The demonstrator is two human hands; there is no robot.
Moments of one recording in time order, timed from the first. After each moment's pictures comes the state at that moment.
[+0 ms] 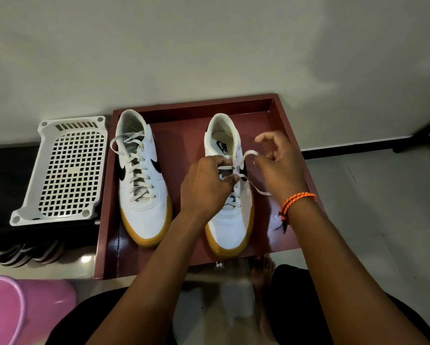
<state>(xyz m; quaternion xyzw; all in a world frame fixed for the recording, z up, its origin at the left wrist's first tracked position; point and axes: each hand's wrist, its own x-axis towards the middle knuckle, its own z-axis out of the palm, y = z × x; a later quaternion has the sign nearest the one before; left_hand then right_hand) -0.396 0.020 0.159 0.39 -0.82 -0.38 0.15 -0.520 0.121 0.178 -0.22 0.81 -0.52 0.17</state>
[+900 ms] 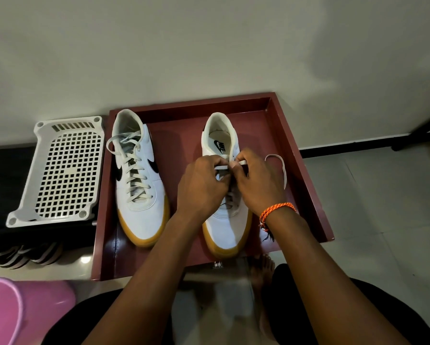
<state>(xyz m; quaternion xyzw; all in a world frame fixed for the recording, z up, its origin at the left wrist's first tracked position) -0.394 0.018 0.156 0.36 -0.83 -0.39 0.17 -0.492 0.115 0.165 -0.35 0.85 -0.37 0.15</state>
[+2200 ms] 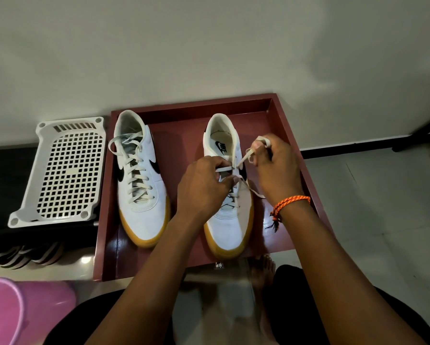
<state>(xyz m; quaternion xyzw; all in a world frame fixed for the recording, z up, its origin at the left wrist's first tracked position) -0.392 0.017 0.159 0.36 -0.85 -0.36 0.15 -0.520 0.115 0.168 -0.29 0.83 -0.47 0.08</state>
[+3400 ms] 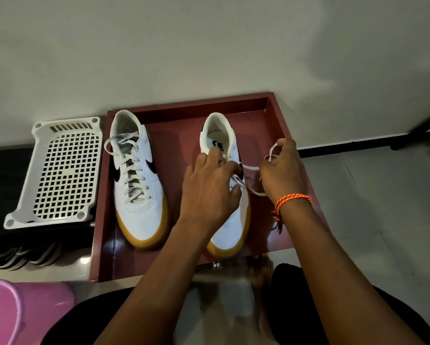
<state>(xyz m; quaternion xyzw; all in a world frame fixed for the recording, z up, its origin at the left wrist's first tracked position) -0.394 0.036 0.154 0.27 -0.94 -0.14 0.17 -0.519 0.128 0.179 -0.14 0.90 -0.38 0.13</state>
